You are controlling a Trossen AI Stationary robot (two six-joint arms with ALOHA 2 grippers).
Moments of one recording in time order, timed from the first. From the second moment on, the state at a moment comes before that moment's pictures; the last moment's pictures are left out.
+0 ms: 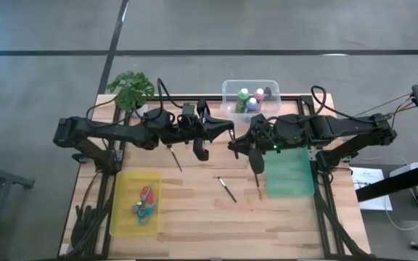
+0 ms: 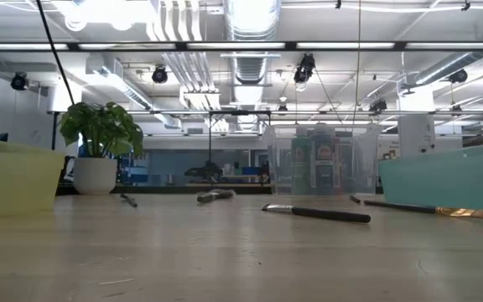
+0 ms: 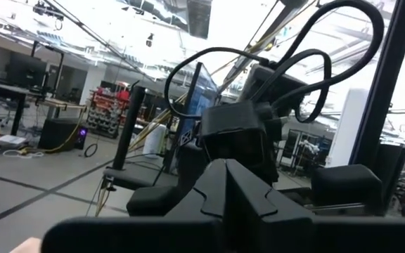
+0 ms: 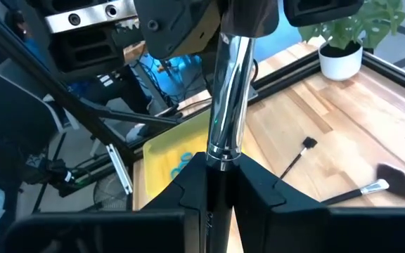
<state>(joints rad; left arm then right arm) -0.02 1.52 1.26 0.57 -0.06 -0.24 0.18 1.32 1.46 -0.50 0.18 0.57</state>
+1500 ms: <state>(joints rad) 0.05 1.31 1.09 -0.58 -0.28 -0.63 0.33 0.90 0.74 -1.18 0.14 1.46</state>
